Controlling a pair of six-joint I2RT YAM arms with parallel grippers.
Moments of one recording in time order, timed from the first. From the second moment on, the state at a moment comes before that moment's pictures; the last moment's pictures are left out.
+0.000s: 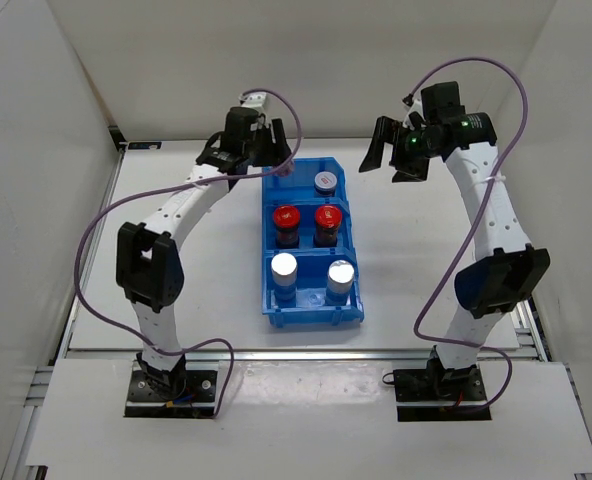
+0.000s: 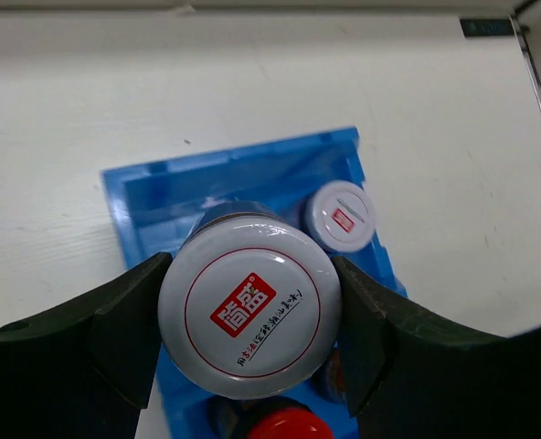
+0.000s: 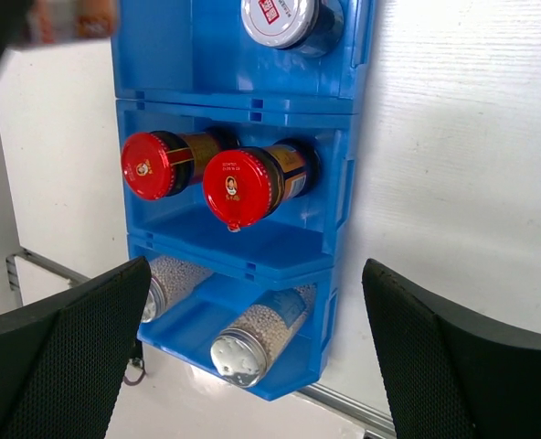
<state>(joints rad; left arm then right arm) -0.40 1.90 1.75 -0.30 -0.01 -0.34 0.21 1.79 2.05 -1.16 -0.38 0.33</state>
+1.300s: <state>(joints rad) -0.41 2.09 1.82 -0.29 0.08 -0.37 0.13 1.71 2.03 -1.23 -0.30 0.31</state>
